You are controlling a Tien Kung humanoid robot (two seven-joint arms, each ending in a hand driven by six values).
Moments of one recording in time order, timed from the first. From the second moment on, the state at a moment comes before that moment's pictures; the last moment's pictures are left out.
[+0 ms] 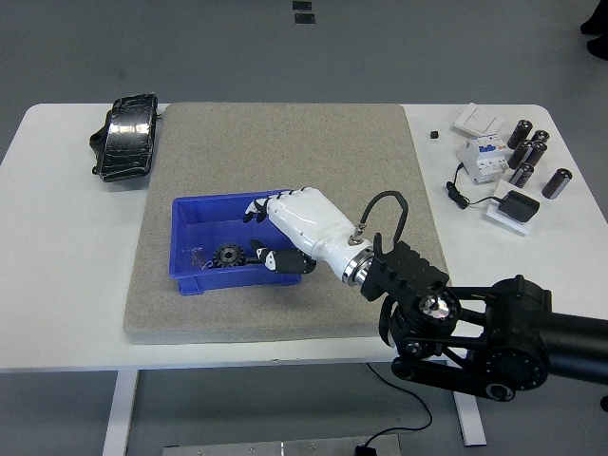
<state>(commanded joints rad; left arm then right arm) -0.01 0.27 -0.62 -0.35 0.63 0.27 0.36 0.81 -0.28 0.17 1.48 -1.87 -0.41 -0.42</state>
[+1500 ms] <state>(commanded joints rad) 0.01 0.26 -0.60 -0.35 0.59 0.27 0.35 0.25 -0.39 0.93 1.52 -1.36 -0.54 0.01</state>
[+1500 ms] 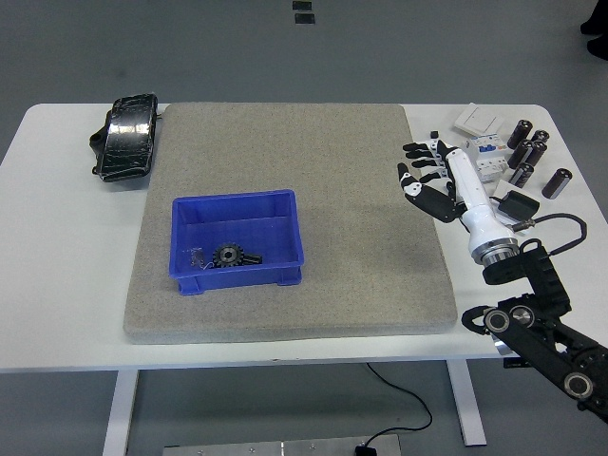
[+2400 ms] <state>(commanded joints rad) 0.00 0.27 -0.60 -0.35 0.60 0.27 0.35 0.14 -0.35 1.00 1.48 -0.77 -0.46 0.22</state>
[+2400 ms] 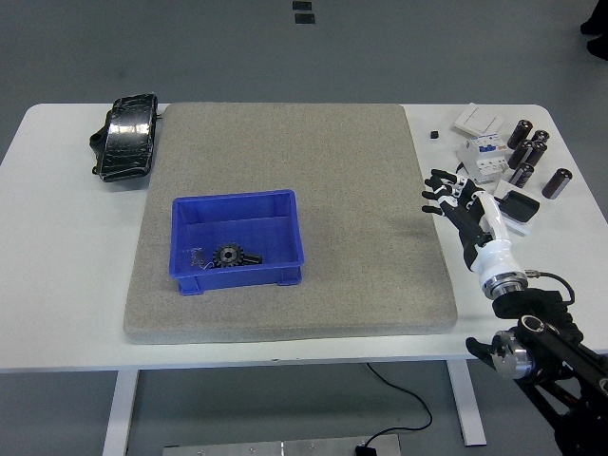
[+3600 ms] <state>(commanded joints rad) 0.02 0.27 -0.62 -0.35 0.61 0.26 0.36 0.11 -0.36 1.11 1.52 -0.77 -0.44 0.21</state>
